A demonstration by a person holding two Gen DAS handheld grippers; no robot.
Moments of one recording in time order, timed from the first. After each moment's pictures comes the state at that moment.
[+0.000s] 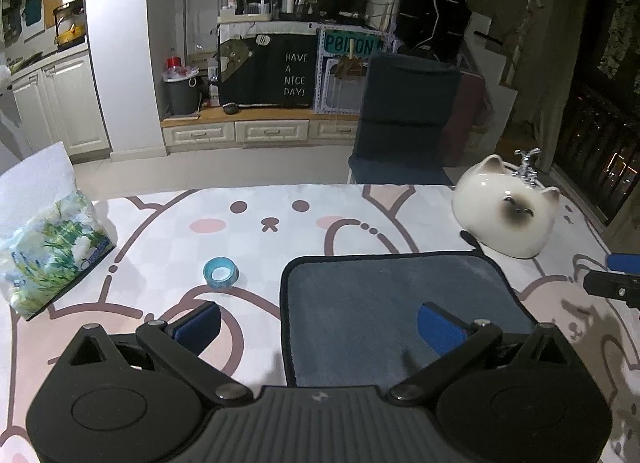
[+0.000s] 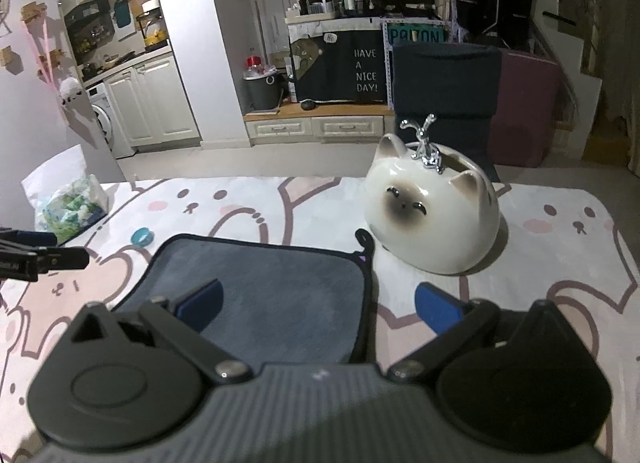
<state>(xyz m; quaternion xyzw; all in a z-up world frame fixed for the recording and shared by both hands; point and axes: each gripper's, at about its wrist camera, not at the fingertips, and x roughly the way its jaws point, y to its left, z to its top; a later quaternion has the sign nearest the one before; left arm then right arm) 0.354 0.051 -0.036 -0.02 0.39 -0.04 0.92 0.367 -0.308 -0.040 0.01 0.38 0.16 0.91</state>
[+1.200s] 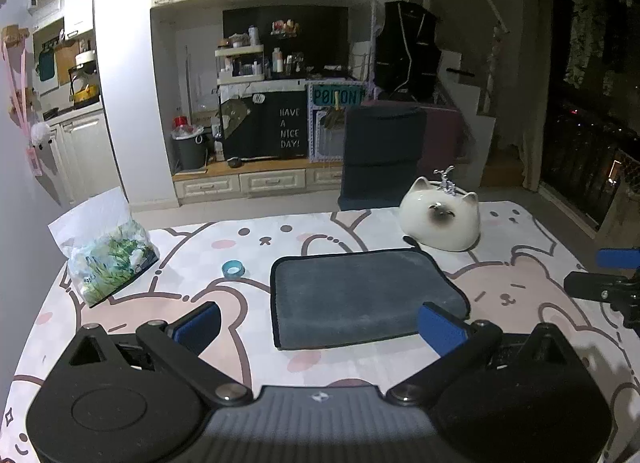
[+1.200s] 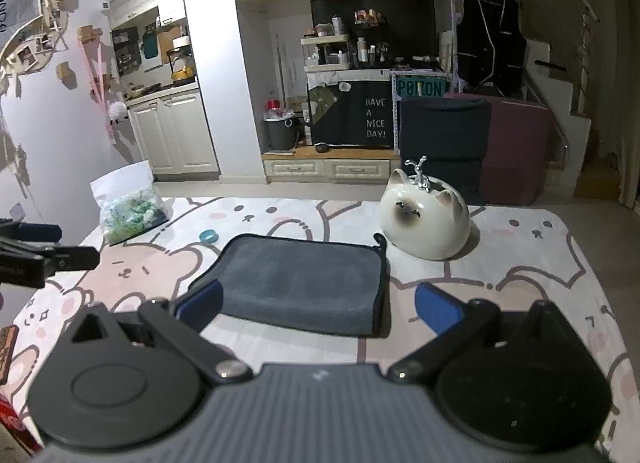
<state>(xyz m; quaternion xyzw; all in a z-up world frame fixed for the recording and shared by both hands) 0.173 0.008 0.043 0.01 0.31 -0.03 0.95 0.204 -0.316 0.018 0.01 0.31 0.17 0.94</state>
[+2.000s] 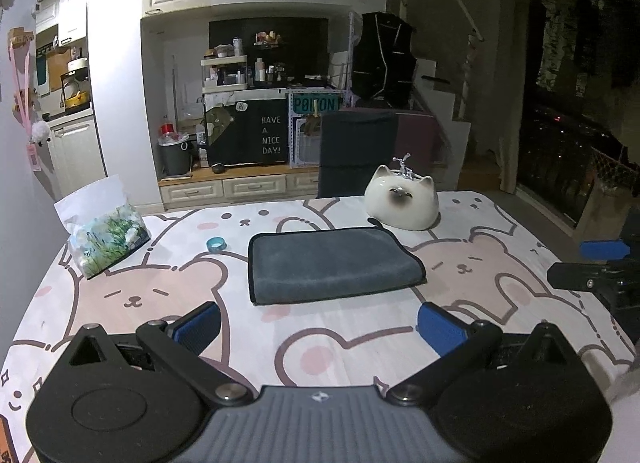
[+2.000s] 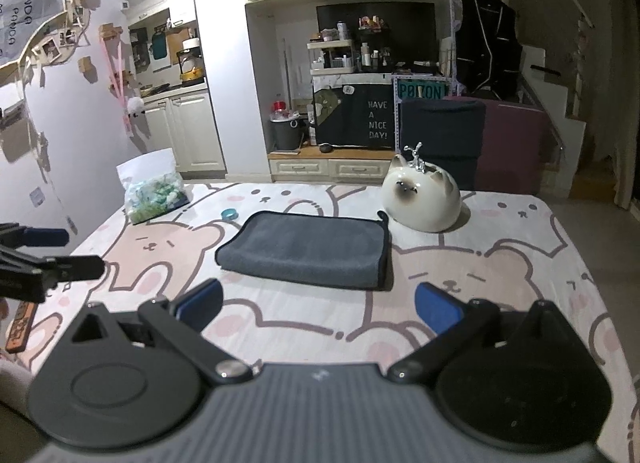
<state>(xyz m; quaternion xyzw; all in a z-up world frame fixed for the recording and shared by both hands) 0.075 -0.007 0.033 0.01 0.30 -0.06 0.95 0.117 -0.325 0.019 0.00 0.30 0.17 0.94</state>
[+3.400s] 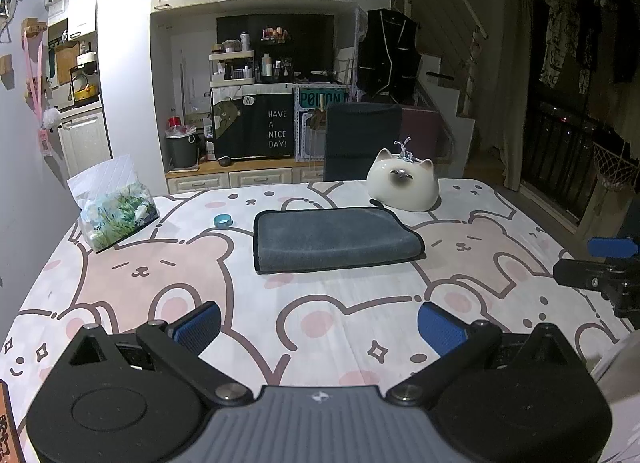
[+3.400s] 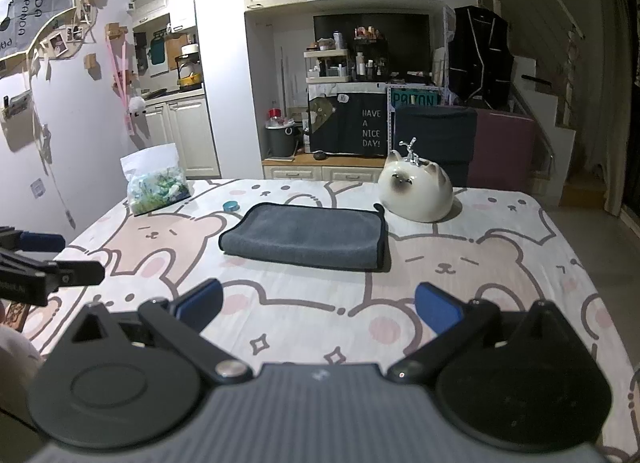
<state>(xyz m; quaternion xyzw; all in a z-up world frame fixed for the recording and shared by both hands) 0.036 -0.007 0.011 0.01 0.30 -0.05 0.95 0.073 -0.322 0.002 -0.01 0.28 0.16 0.95</state>
